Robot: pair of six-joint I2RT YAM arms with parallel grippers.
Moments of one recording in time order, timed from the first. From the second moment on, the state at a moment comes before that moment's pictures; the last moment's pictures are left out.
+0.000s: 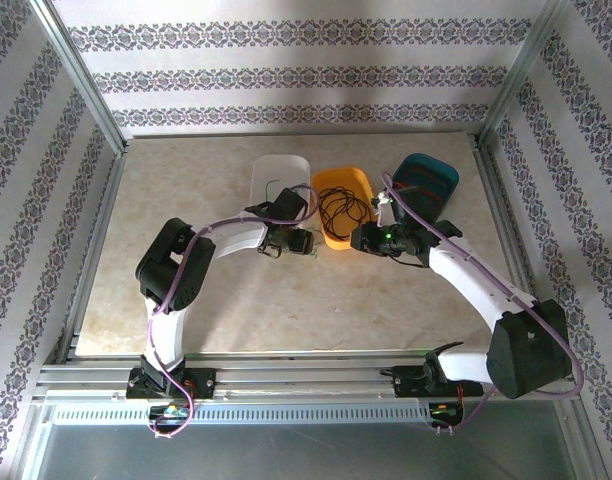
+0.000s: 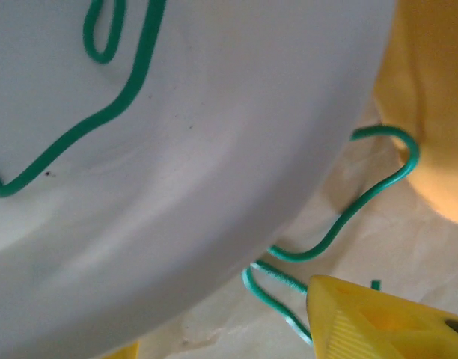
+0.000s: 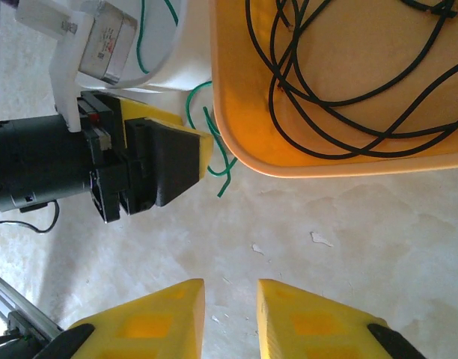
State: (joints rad) left arm -0.59 2.00 1.32 -0.41 0.08 -0.41; right arm 0.32 1.30 0.91 -0.52 -0.44 0.50
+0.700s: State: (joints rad) left arm -0.62 1.73 1.19 -0.50 0.22 -0.29; right arm 0.44 1.32 0.89 -0.45 -0.54 0.49
